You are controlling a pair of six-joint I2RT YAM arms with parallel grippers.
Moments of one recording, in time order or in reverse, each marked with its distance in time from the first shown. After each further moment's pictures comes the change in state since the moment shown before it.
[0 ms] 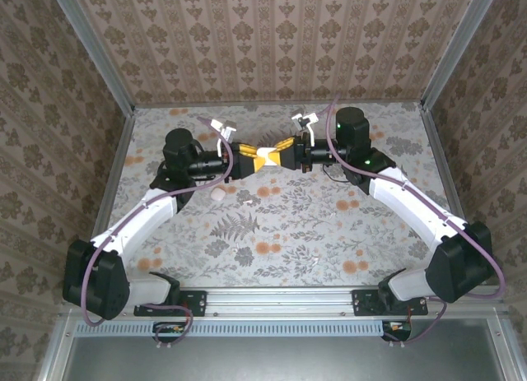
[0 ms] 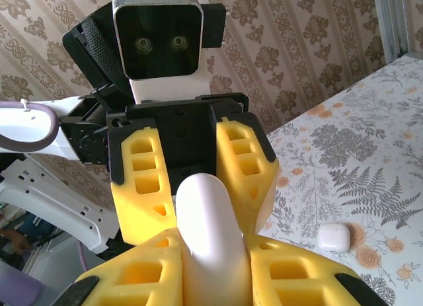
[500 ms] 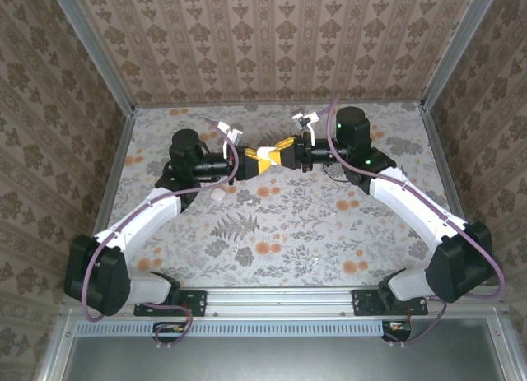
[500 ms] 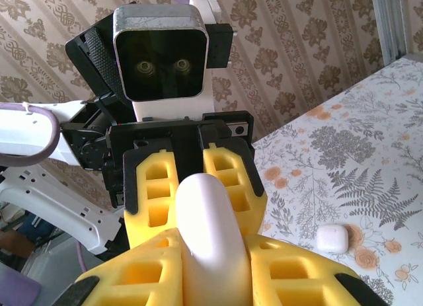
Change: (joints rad) left arm -0.039 0.026 0.003 0.003 0.007 0.002; right arm -0.002 0.000 0.000 0.004 0.000 0.001
